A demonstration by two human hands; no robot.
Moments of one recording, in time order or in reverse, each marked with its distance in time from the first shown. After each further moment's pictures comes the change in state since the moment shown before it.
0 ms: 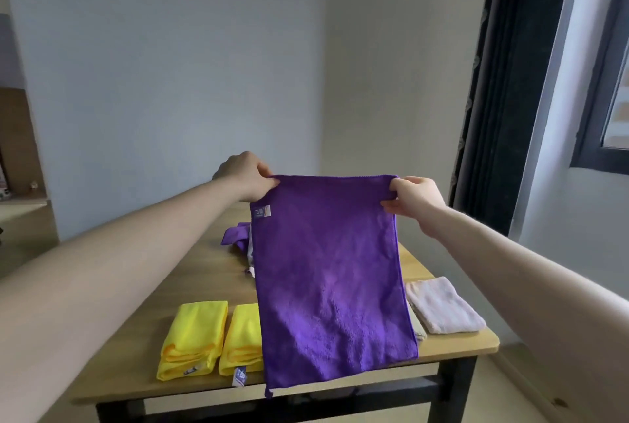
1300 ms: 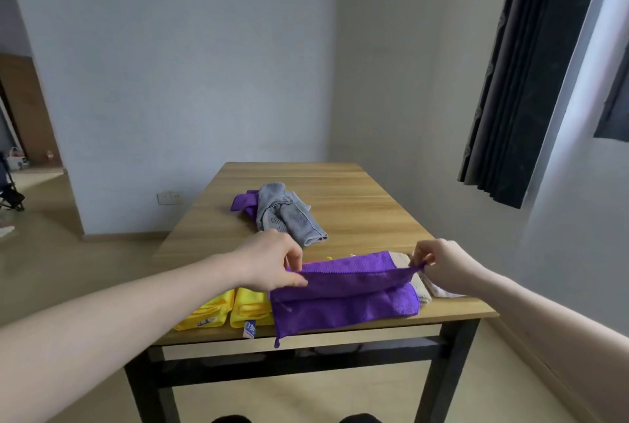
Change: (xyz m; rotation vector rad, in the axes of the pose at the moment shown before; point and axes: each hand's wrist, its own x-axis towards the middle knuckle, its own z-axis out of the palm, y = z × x) left_hand -0.142 -0.034 0.088 0.222 -0.418 0.398; right_hand -0.027 0.169 -0.047 -0.874 -0.337 -0.264
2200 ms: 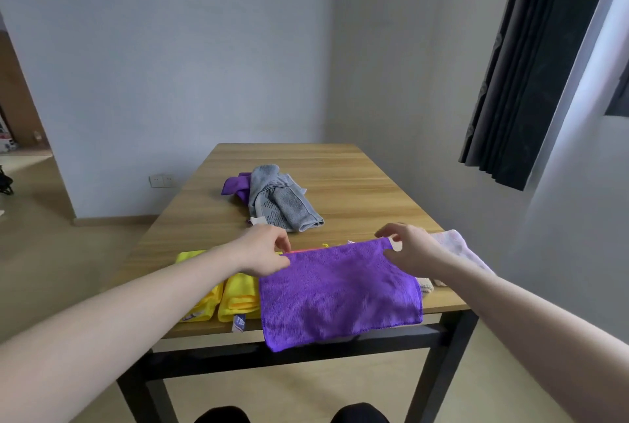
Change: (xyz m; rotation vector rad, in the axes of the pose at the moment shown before) left_hand 0.047 -0.032 0.048 -0.143 -0.069 -0.184; right_hand 0.036 -0.026 0.039 -0.020 -0.103 -0.080
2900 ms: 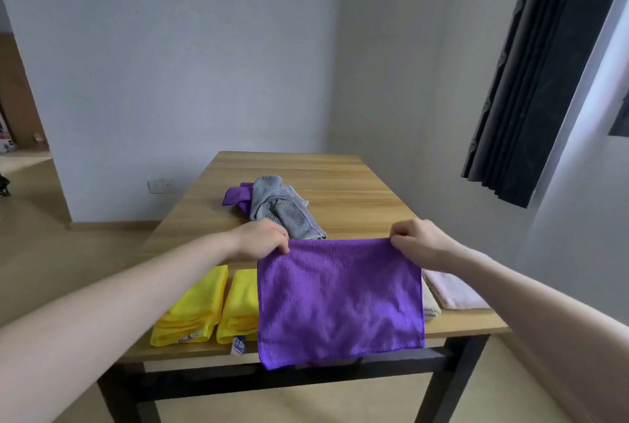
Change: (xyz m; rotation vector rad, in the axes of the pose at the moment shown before) left_hand 0.021 -0.007 -0.042 -0.355 -0.118 -0.086; right_hand 0.021 -0.027 -0.046 0.039 0.013 0.030
